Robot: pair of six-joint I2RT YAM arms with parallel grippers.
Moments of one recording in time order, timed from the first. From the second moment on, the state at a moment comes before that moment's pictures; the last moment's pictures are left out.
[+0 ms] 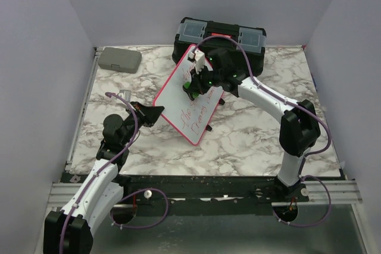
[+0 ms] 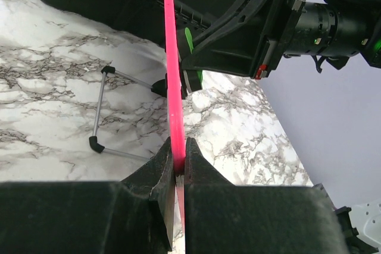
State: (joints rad) left arm -0.24 0.72 0.32 0.40 0.38 -0.72; right arm 0.62 1.85 1.53 -0.28 -0.44 -0.12
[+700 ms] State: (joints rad) left arm -0.24 0.70 0.32 0.38 0.38 -0.72; right arm 0.62 1.84 1.50 -0.17 -0.49 -0.08
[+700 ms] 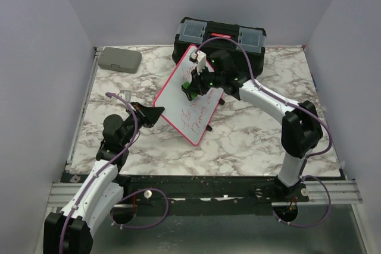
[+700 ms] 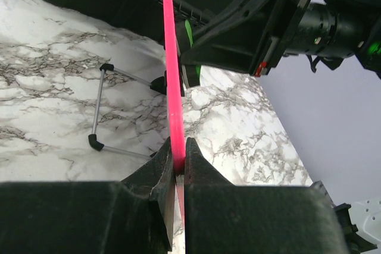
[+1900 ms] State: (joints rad) left arm -0.24 0.71 0.33 0.36 0.39 -0.71; right arm 0.66 1.84 1.54 -0.17 -0.30 -0.01
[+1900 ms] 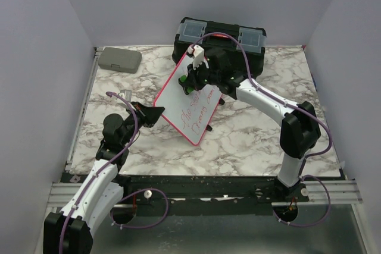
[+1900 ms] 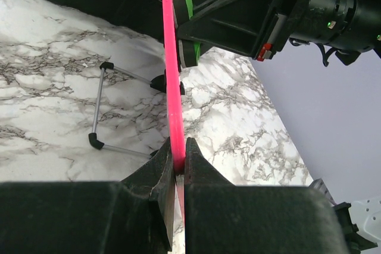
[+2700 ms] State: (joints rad) left arm -0.24 0.71 0.33 0.37 0.38 -0.72; right arm 0.79 1.73 1.35 0.00 -0.30 -0.08
